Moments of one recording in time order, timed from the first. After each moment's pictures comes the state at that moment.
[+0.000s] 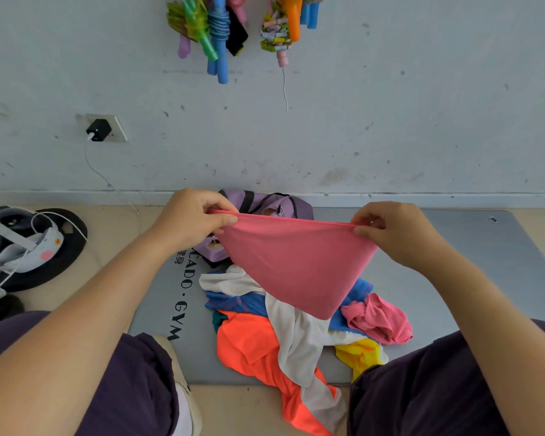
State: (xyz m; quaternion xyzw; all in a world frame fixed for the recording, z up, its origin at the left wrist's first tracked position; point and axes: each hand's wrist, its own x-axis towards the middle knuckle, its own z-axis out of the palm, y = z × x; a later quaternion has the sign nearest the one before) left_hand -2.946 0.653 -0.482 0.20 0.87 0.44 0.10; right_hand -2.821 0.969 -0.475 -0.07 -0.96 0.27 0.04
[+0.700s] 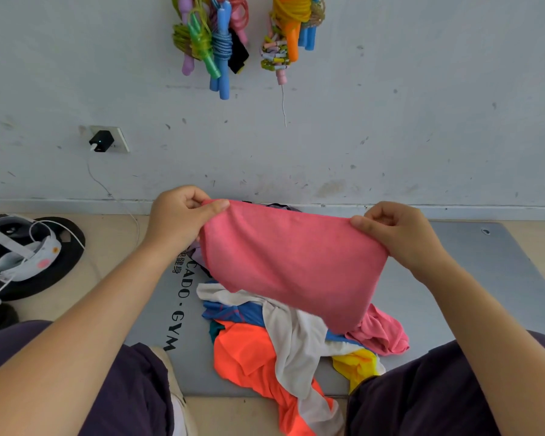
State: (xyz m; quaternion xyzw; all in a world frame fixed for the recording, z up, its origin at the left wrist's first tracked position) left_hand -2.946 0.651 -0.480 0.08 0.83 0.55 -0.02; right_hand -2.817 0.969 -0.467 -0.16 -0.84 0.51 0.10
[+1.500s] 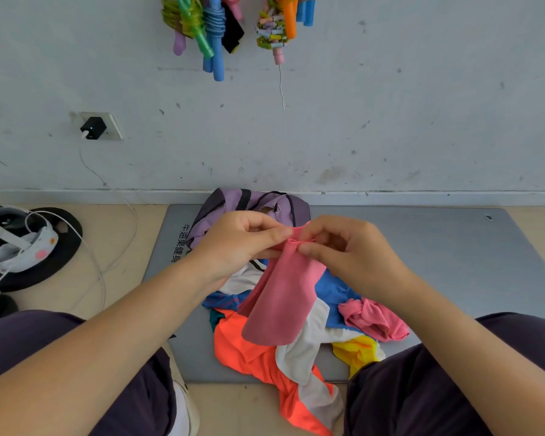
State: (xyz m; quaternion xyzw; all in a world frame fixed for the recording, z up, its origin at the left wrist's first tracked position) left_hand -2.871 0.713 -0.466 0.11 0.68 0.67 0.28; right_hand -2.795 0.894 -0.464 0.03 -0.87 0.49 0.05
